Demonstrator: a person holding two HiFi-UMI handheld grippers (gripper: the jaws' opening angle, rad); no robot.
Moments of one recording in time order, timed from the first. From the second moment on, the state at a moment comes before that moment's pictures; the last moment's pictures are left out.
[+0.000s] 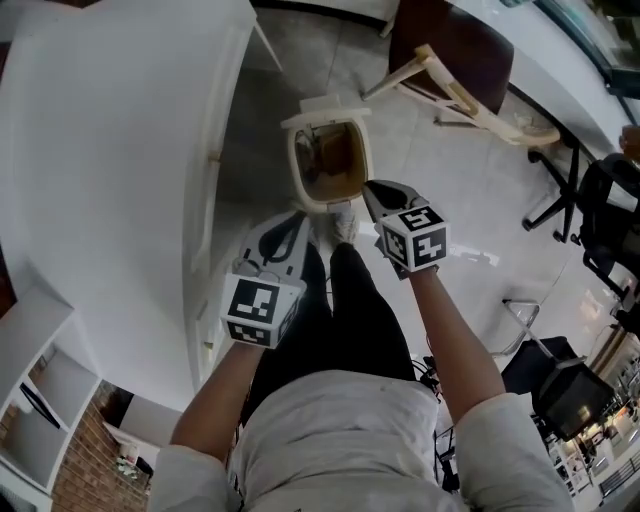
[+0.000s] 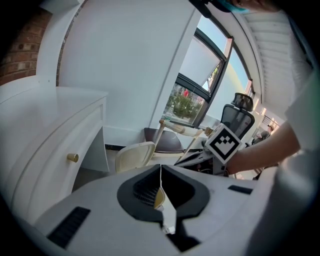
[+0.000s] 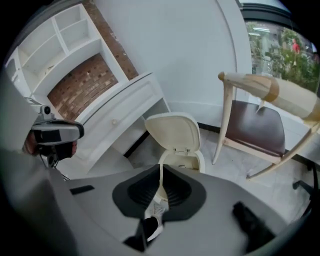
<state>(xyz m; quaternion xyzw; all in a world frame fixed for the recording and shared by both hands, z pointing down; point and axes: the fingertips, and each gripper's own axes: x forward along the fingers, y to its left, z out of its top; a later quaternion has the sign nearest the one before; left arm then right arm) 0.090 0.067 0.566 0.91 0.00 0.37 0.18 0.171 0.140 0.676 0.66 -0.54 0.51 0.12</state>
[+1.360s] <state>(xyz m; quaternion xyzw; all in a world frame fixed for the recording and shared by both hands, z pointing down) 0.071 0.075 0.378 0.94 0.00 0.30 0.16 0.139 0.156 0.399 0.67 -0.63 0.38 0.09</state>
